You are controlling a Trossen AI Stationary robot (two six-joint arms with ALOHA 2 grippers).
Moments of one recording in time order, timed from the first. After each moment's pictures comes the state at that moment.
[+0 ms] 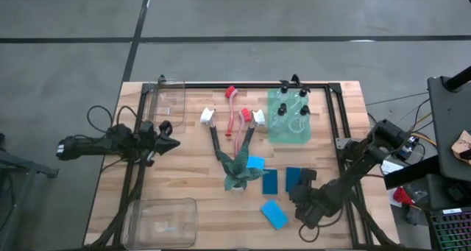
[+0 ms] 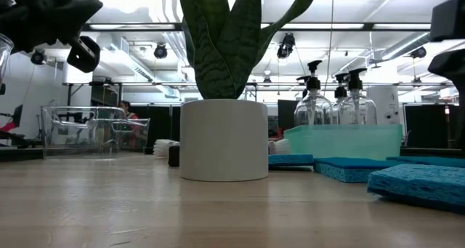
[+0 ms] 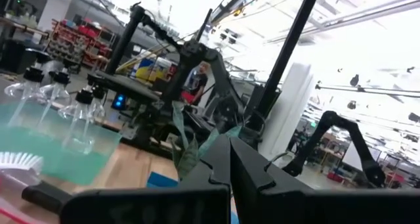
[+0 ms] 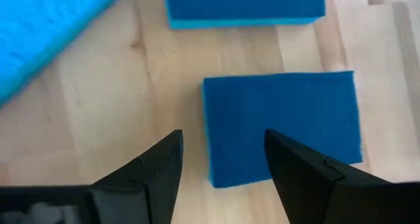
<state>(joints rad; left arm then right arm) 0.01 0.04 0.01 0.27 0.13 -0.47 0.82 1.69 0.93 -0.77 0.44 0.99</state>
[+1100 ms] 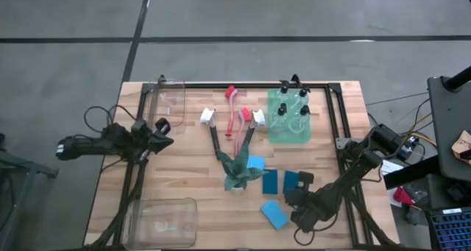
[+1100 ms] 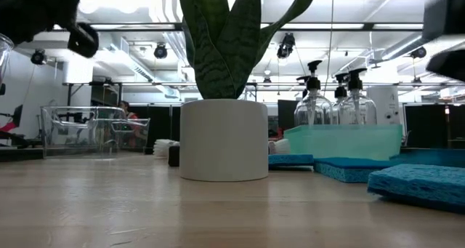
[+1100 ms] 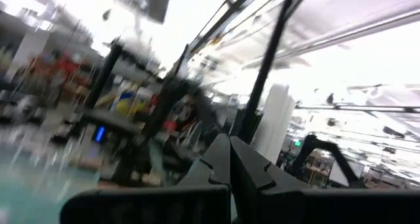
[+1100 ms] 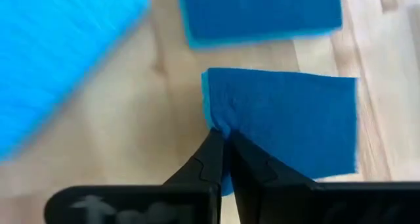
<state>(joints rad) 0.00 0.05 0.01 0.44 0.16 -0.45 0.81 1.75 1.01 -0.78 0.44 1.02</state>
